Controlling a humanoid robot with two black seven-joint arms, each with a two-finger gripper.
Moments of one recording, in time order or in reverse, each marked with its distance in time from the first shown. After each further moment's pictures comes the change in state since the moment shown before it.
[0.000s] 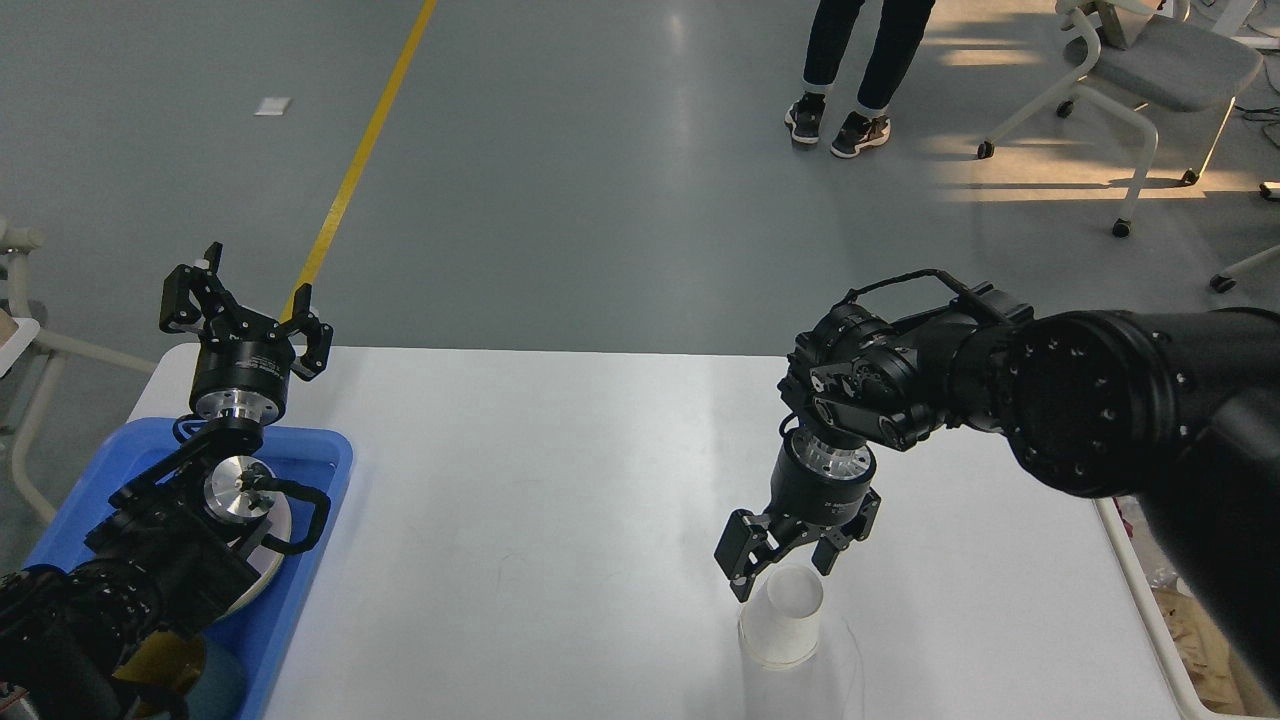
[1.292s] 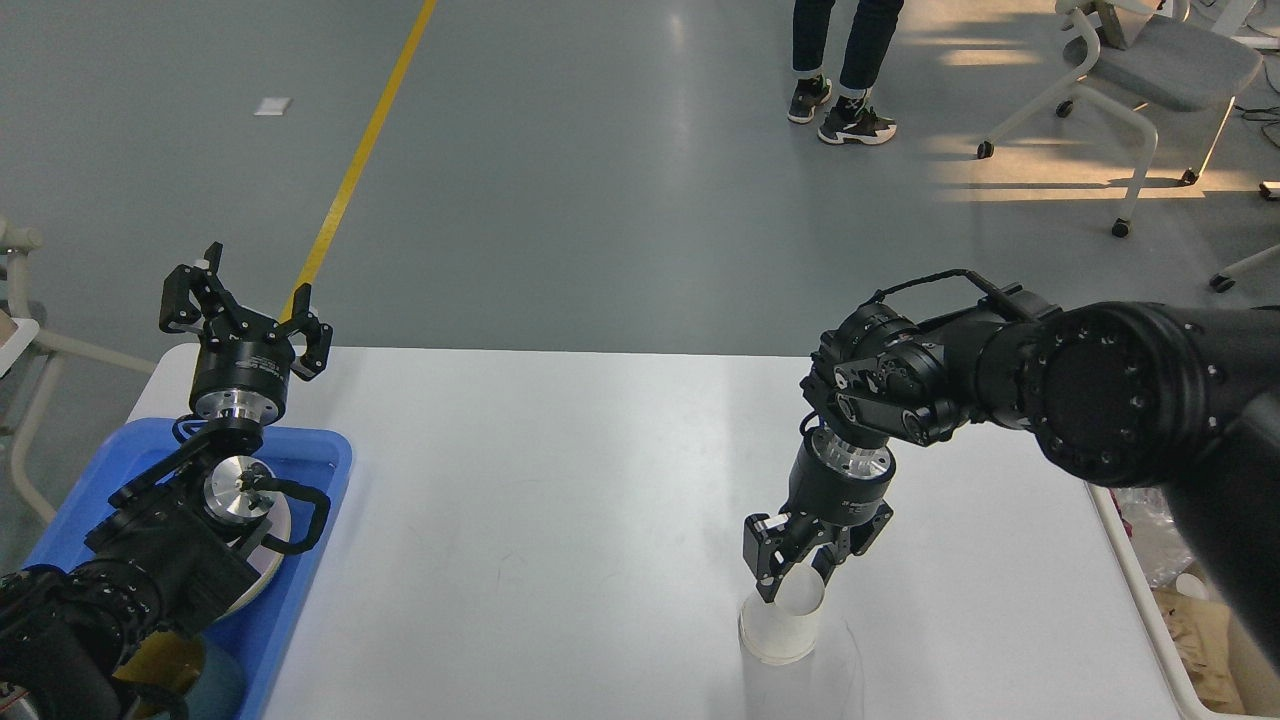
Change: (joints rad) left arm 0.000 0.000 0.000 0.000 0.000 0.000 0.000; right arm -0.005 -0.045 0.011 0.018 0.006 -0.001 0.000
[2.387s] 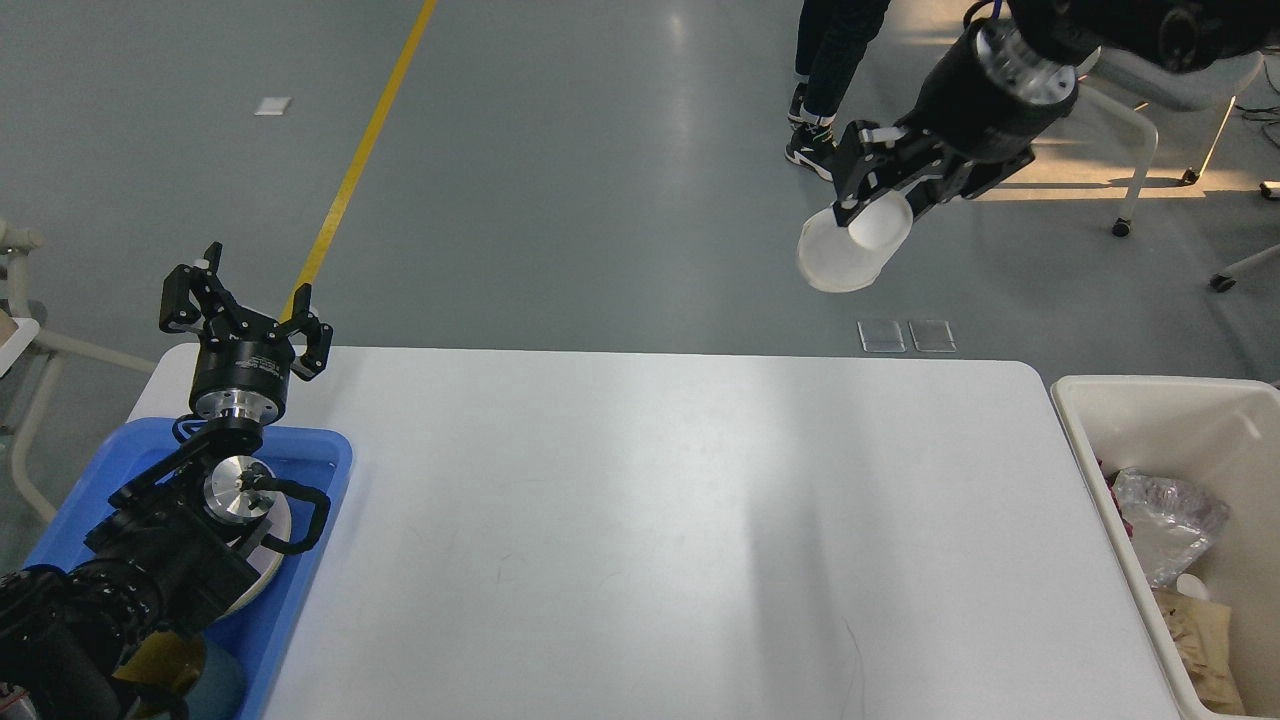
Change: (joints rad) left arm 0.000 0.000 0.000 0.000 0.001 0.000 0.000; right arm 0.648 -0.253 -0.202 -0.002 0.176 0.026 0.009
